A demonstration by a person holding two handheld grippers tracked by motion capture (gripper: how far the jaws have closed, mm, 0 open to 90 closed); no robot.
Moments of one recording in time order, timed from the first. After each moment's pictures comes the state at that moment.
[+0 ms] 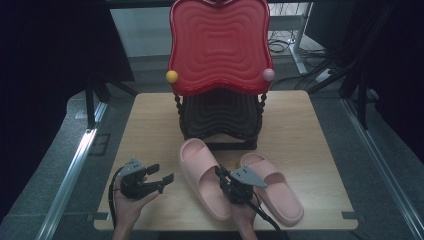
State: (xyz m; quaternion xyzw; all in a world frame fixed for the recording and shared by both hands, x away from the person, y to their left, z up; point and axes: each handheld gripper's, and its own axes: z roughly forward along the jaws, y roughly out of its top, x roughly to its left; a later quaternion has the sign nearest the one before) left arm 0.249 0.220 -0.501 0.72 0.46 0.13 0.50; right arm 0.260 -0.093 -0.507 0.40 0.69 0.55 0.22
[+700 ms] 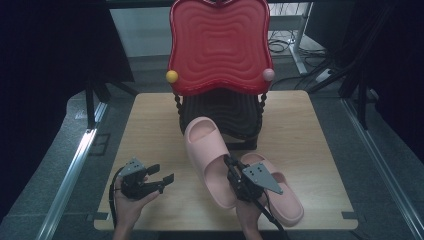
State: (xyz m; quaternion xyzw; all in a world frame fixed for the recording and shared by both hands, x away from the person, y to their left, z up) left arm 0.250 0.220 -0.503 0.72 0.46 0.12 0.50; right arm 0.246 -0.105 -0.455 0.39 0.62 0.61 0.30
